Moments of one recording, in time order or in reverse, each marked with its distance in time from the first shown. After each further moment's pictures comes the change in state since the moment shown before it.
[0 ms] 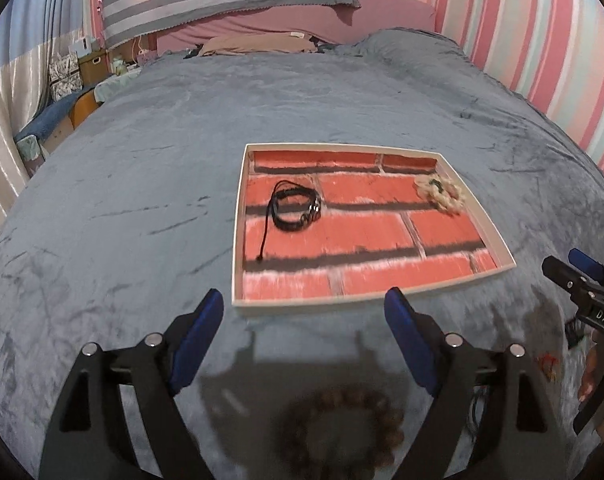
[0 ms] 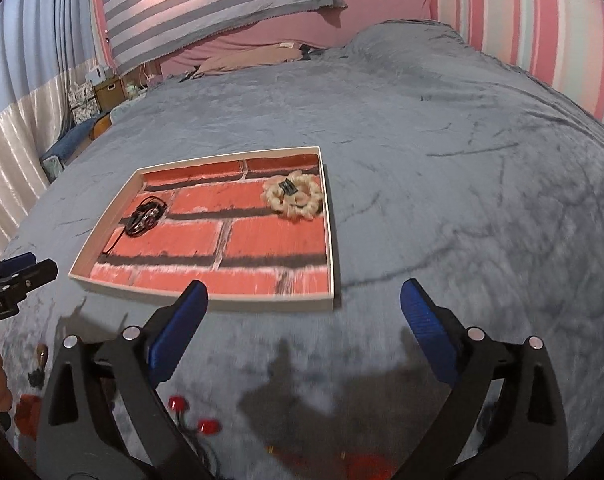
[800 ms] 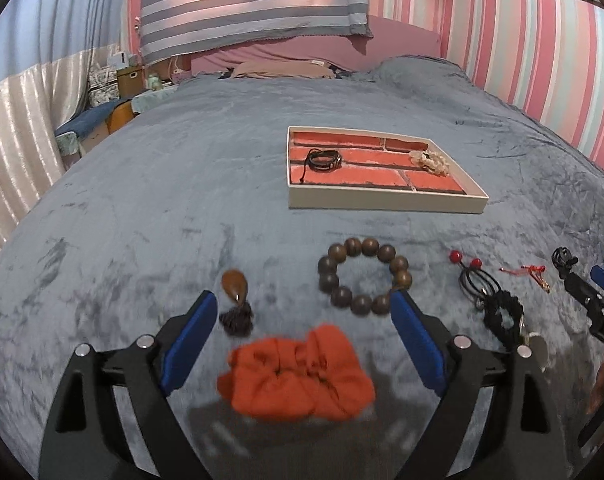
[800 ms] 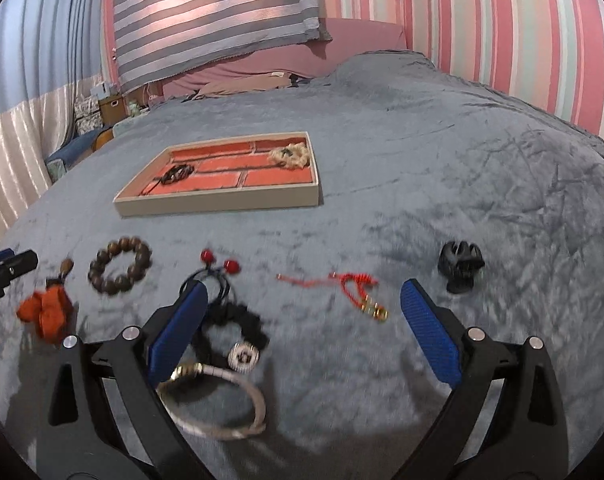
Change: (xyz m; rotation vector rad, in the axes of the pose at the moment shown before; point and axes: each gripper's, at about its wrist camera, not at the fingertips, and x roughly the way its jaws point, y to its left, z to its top) left arm -0.107 0.004 -0.139 -0.032 -0.126 0.074; right arm -0.117 0.018 -0.146 -0.015 -0.136 -0.064
